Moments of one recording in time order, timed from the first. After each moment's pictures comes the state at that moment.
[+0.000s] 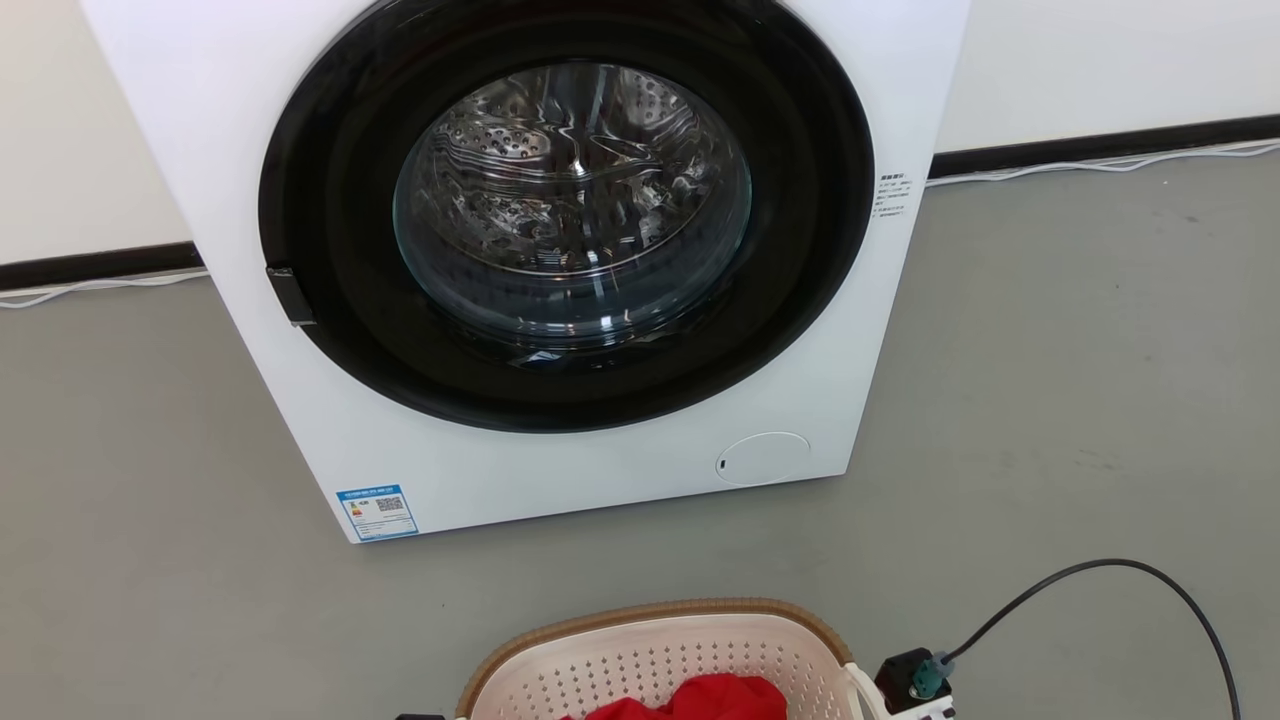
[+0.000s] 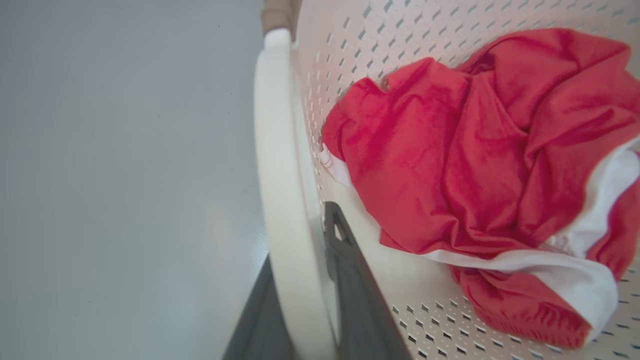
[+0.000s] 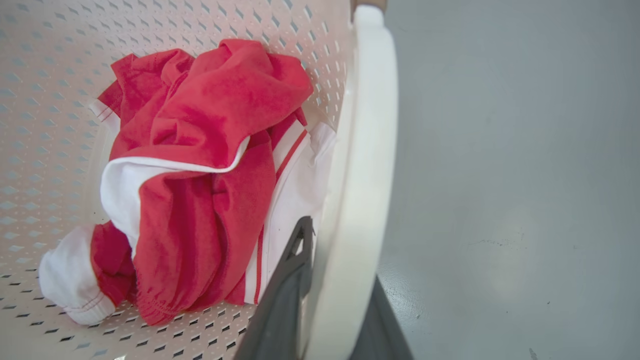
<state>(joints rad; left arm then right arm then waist) -0.31 0.07 -0.86 1.21 -0.86 0.01 -0.04 -0.39 -0.09 0.87 1.13 0.71 0.11 0.20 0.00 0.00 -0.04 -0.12</state>
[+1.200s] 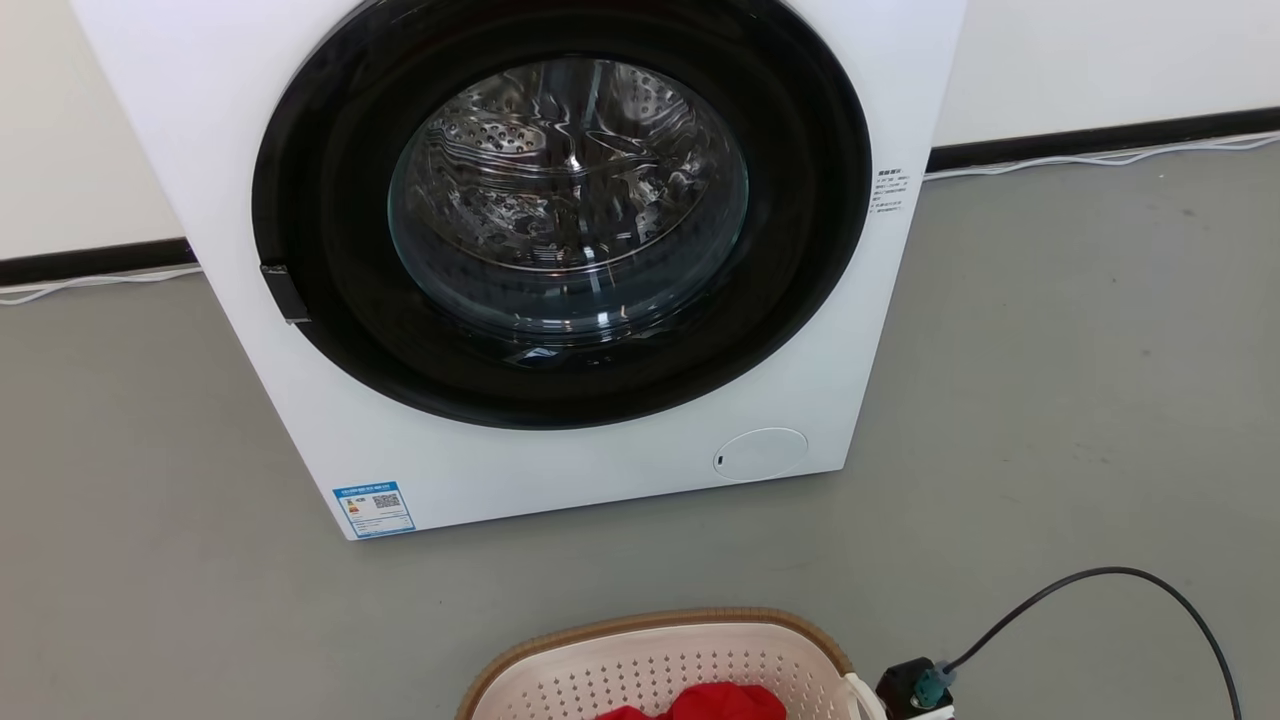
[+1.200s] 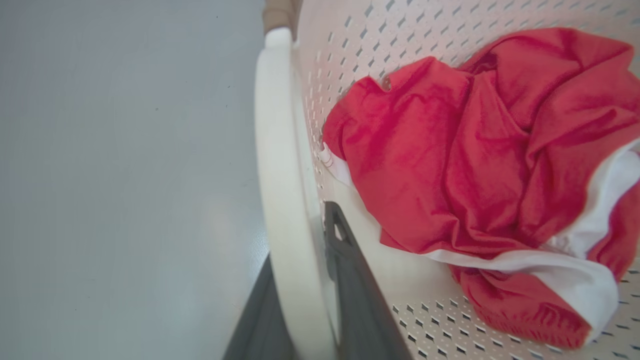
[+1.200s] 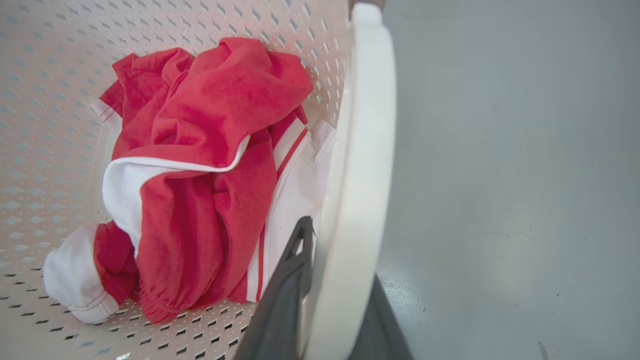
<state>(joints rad) -0.31 0.07 -0.95 1.23 -0.94 0.01 -0.06 -0.39 -0.09 0.93 1.14 0.79 0.11 0.18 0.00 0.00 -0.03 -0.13</state>
